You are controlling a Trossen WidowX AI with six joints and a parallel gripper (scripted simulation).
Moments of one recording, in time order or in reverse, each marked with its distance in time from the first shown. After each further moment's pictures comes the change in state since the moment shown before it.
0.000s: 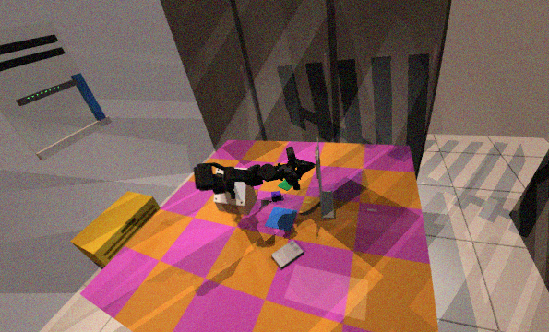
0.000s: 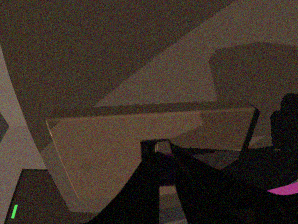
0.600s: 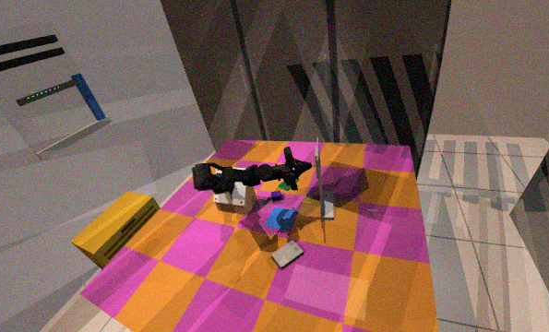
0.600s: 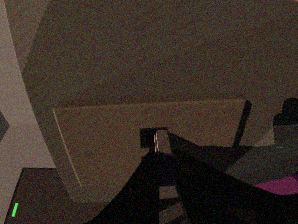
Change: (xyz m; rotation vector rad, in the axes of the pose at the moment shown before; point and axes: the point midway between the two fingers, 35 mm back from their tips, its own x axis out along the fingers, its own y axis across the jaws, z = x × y) arm -0.010 0.000 -0.003 -0.002 0.002 0.001
